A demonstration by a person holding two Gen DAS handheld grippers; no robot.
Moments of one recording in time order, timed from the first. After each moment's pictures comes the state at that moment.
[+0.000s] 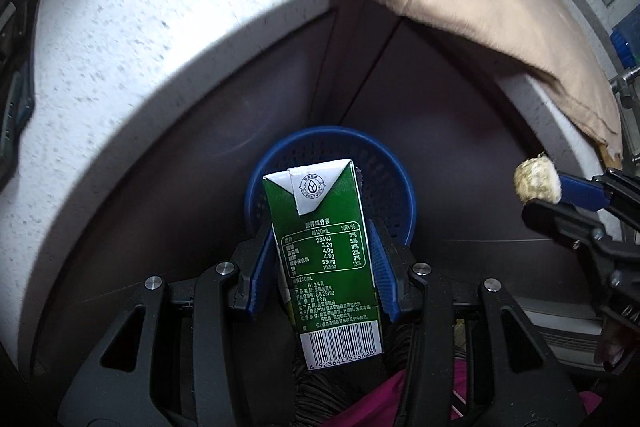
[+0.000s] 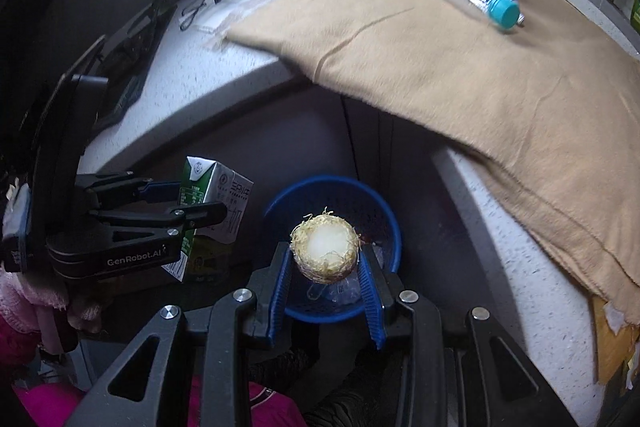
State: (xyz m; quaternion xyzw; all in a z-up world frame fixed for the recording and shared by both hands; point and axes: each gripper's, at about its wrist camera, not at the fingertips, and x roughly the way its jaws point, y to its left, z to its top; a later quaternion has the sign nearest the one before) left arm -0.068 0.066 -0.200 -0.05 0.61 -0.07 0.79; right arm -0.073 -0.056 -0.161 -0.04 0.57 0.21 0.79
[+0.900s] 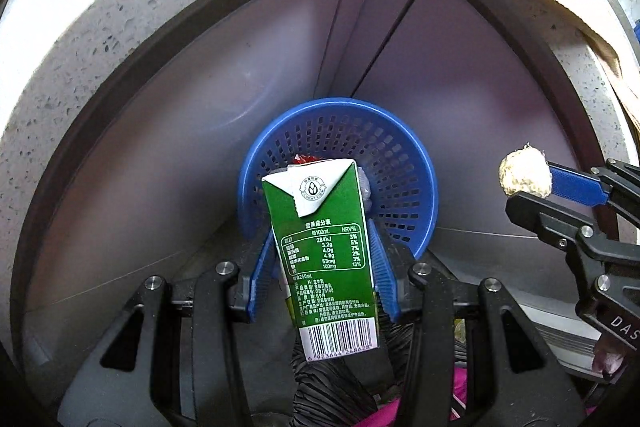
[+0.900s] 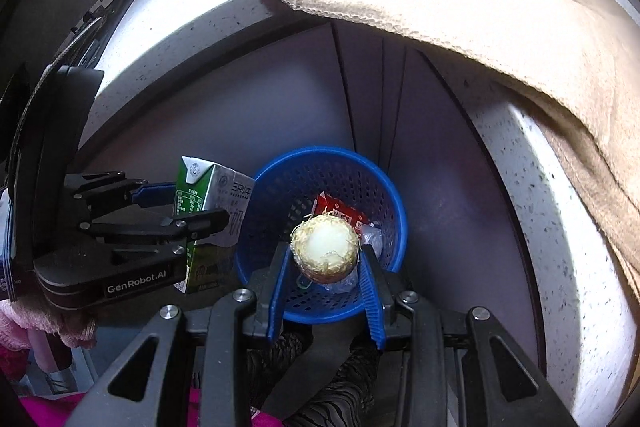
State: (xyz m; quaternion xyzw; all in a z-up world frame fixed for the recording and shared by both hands) left arm -0.058 0.066 -0.247 -0.05 0.64 -0.06 0.77; right arm -0.046 -0.043 -0.222 -0.06 0.61 0.21 0.76
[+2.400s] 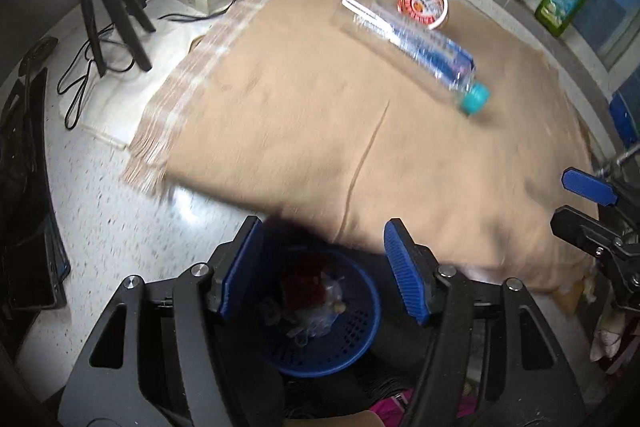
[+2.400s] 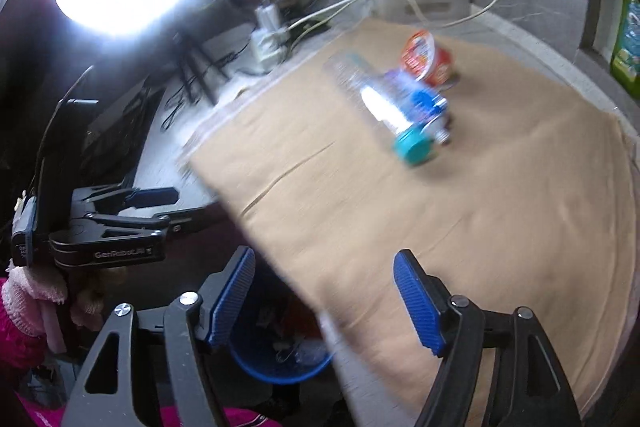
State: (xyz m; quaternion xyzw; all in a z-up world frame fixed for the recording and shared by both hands) left arm 0.040 0.031 -0.103 -0.07 0.53 -0.04 0.85; right arm 0.026 -0.147 -0.072 -0.01 0.49 0.22 0.85
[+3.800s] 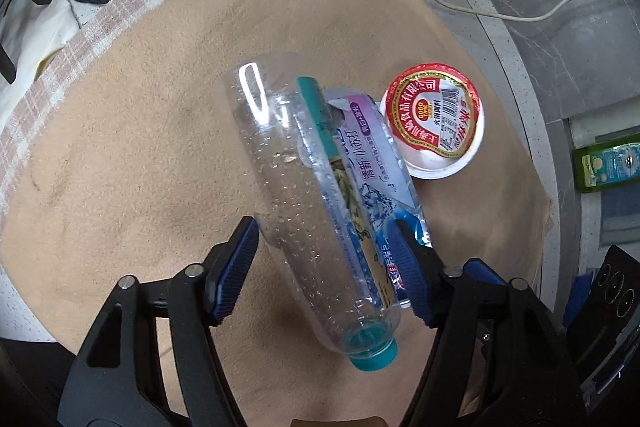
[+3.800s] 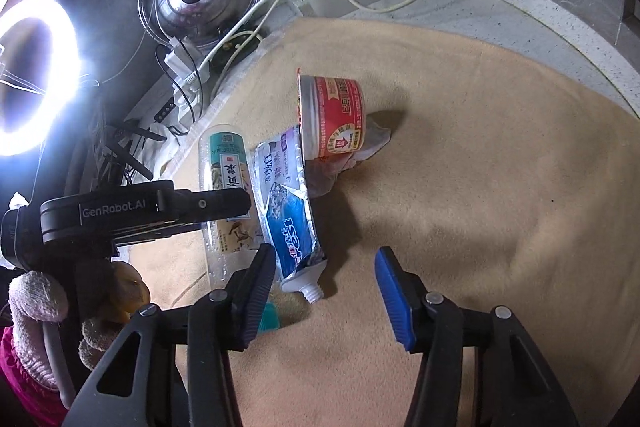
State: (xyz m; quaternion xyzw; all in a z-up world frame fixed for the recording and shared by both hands) left arm 0.240 -0.033 -0.132 -0.28 0.58 0.01 0.76; right arm 0.239 -0.214 -0.116 0.06 0.55 0.26 0.79
